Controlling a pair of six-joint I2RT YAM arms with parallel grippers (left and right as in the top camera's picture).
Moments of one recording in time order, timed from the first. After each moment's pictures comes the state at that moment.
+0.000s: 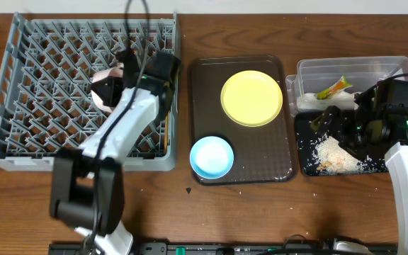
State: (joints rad) left arm -0.29 1.82 1.32 -0.85 -1.30 -0.28; right arm -0.16 1.32 1.10 -1.03 -0.34 0.40
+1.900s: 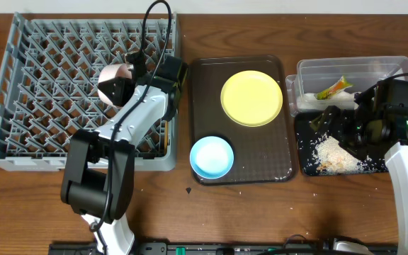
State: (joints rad) left arm -0.32 1.91 1.32 -0.81 -1.33 -0.32; right arm -0.16 1.32 1.10 -1.02 -0.34 0.39
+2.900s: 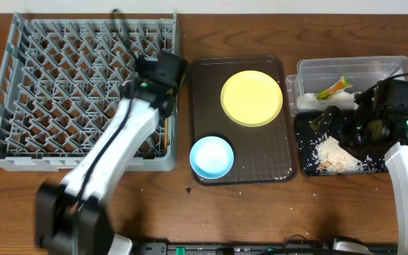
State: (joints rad) left arm -0.36 1.60 1.32 -0.91 -0.51 -0.38; right arm -0.16 1.32 1.10 -1.02 -0.34 0.39
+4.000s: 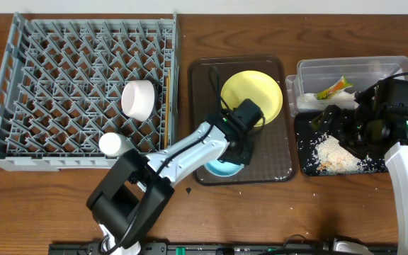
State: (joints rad) left arm -0.79 1.89 1.26 -0.71 0.20 -0.49; right arm -0.16 1.32 1.10 -1.01 -0.34 0.39
